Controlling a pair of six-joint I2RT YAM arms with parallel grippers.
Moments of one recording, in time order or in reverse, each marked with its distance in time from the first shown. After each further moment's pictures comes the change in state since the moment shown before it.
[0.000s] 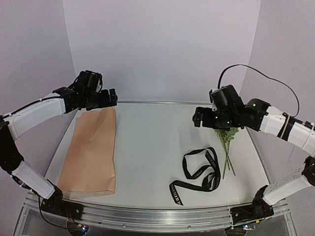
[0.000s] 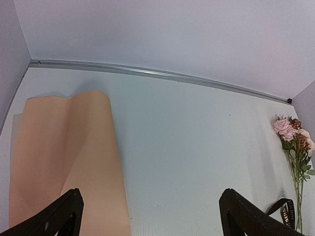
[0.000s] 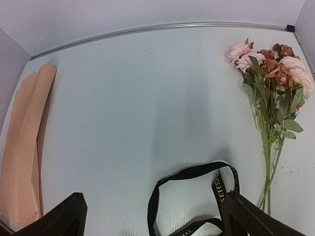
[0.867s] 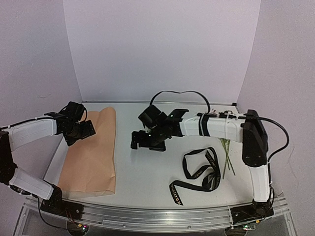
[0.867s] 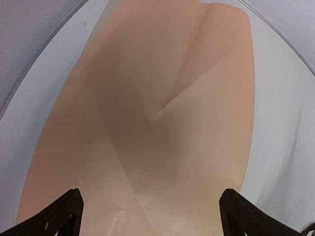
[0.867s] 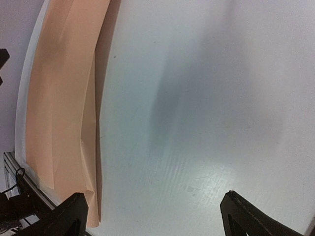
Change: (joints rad) left arm 0.198 -0.146 -0.439 -0.099 -0.022 -0.291; right arm 0.243 0.776 0.544 0.040 -0.351 0.180
